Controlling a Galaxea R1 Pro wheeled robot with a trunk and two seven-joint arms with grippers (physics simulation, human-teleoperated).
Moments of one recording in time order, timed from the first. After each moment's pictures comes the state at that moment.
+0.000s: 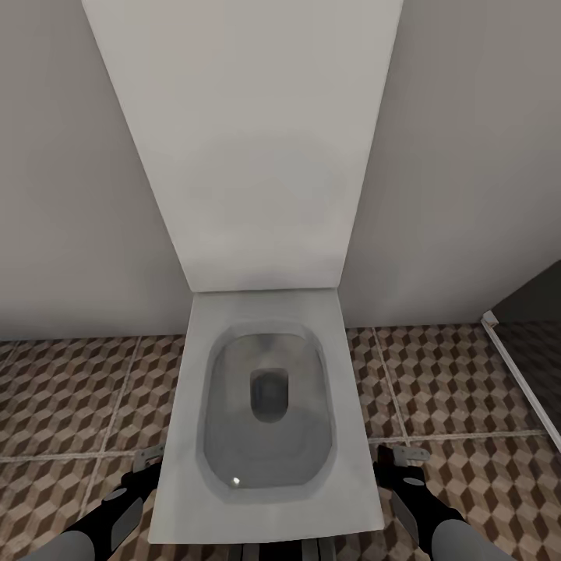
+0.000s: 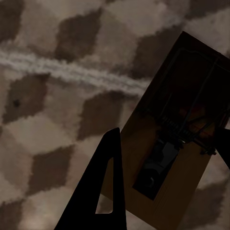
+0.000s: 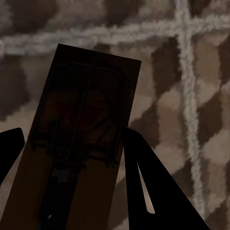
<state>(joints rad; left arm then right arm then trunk) -0.59 0.15 -0.23 -0.22 0.50 -0.13 0.03 -0.62 -0.01 -0.27 -0.23 0.21 -0.01 -0.17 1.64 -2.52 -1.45</state>
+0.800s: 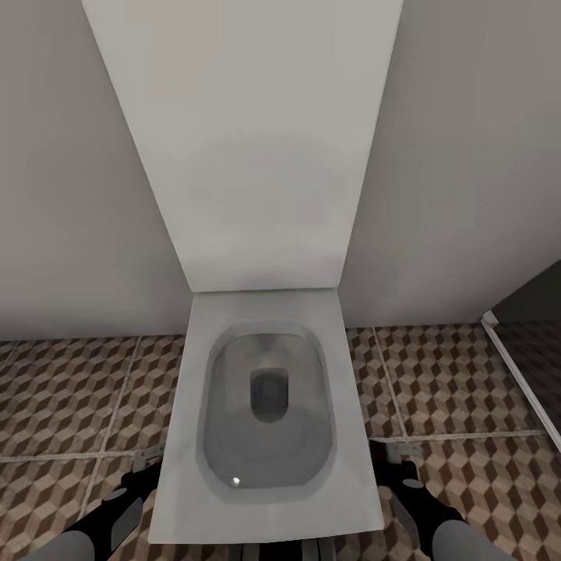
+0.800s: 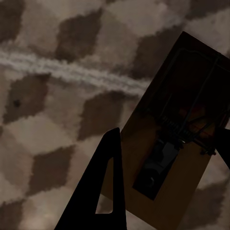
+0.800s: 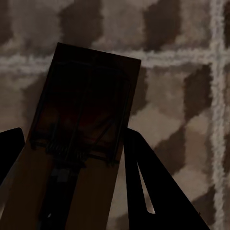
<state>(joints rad) -0.59 0.15 -0.23 -0.22 0.50 -0.13 0.03 -0.62 -0.02 -0.25 -0.22 0.26 -0.07 -0.09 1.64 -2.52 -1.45</state>
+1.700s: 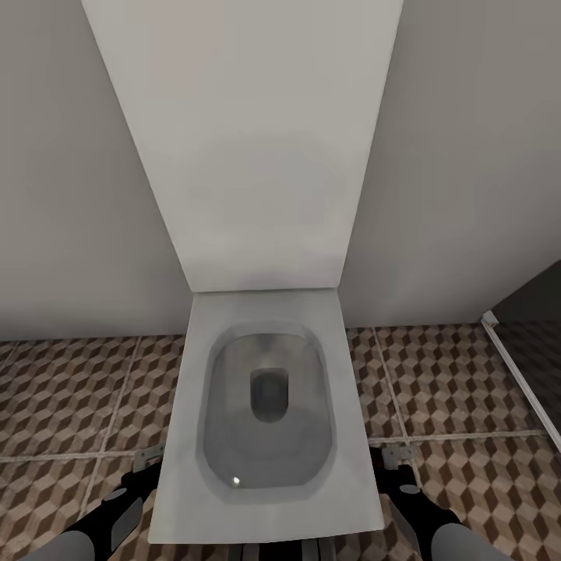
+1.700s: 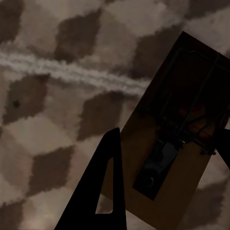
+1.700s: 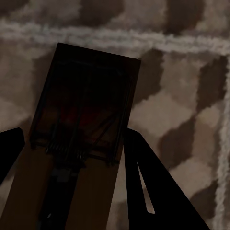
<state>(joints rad) -0.59 0.15 -0.23 -0.22 0.49 -0.13 0.03 -0.62 -0.01 -0.26 -0.18 0.36 -0.08 -0.09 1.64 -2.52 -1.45</state>
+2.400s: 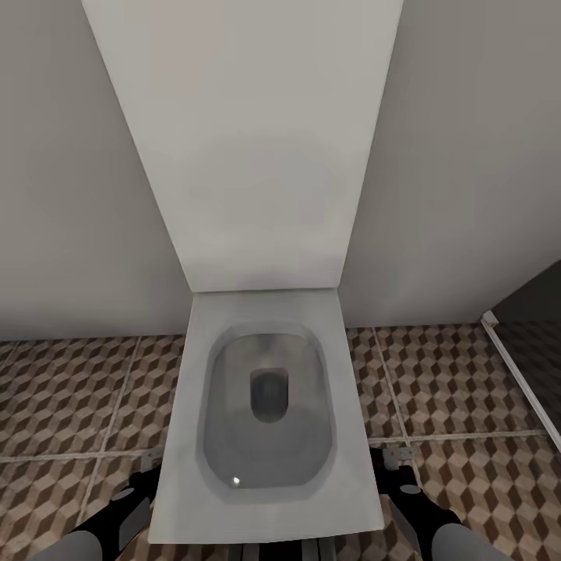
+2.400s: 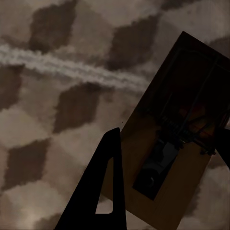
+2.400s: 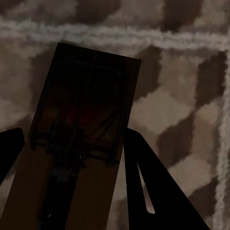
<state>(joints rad) -0.59 0.12 -0.23 -0.22 0.50 -0.12 0.03 -0.62 -0.01 -0.26 -0.18 0.35 -0.08 -0.09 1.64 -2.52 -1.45</state>
